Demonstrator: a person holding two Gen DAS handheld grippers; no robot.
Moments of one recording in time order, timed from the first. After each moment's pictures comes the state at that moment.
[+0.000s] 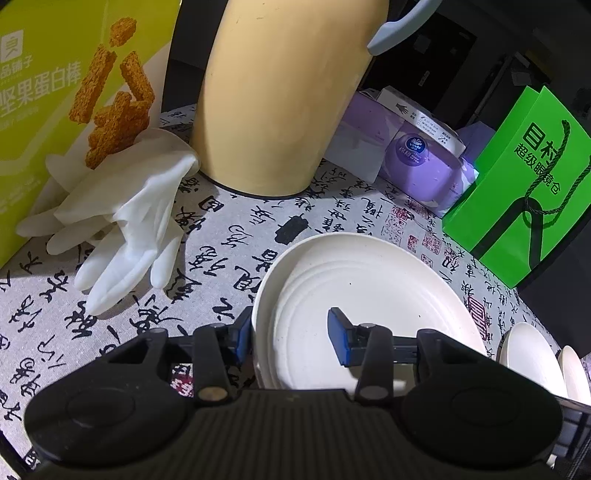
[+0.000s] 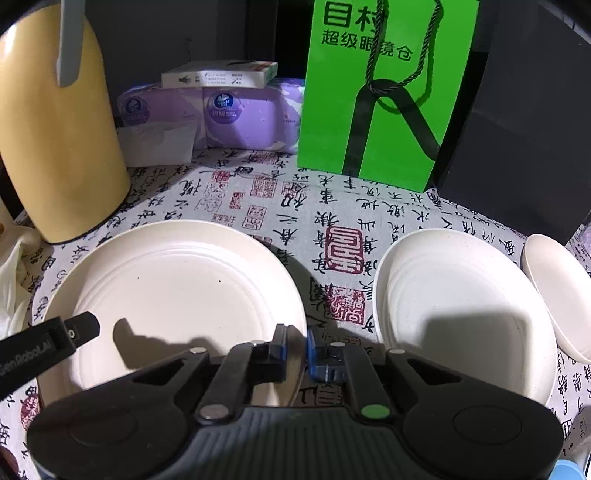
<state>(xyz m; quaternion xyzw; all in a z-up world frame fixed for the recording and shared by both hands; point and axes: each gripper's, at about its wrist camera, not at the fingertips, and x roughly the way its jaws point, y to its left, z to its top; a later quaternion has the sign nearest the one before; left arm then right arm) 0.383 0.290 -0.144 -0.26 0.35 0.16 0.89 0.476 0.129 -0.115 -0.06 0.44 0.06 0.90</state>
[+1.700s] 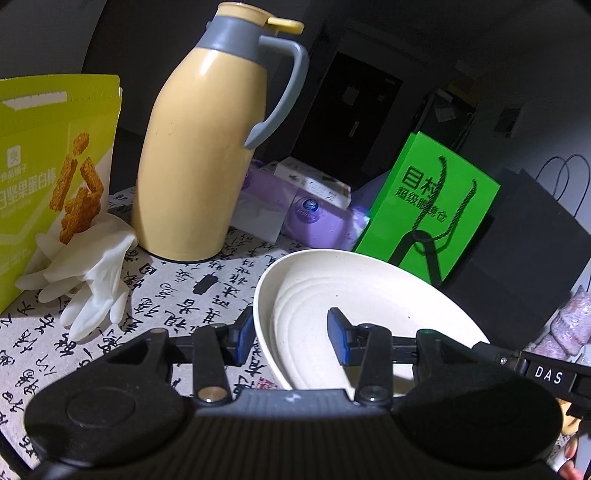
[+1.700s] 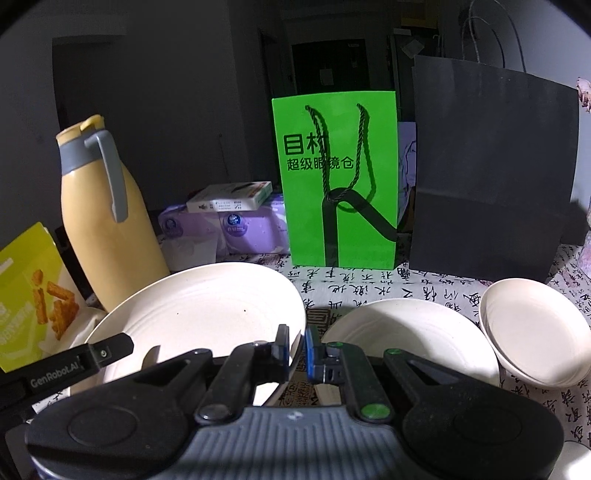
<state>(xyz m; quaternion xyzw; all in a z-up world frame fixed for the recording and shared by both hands) 0.328 0.234 -0.078 -0.22 0.23 0.09 0.94 0.409 0.031 -0.045 0.03 0.30 0.14 0.94</state>
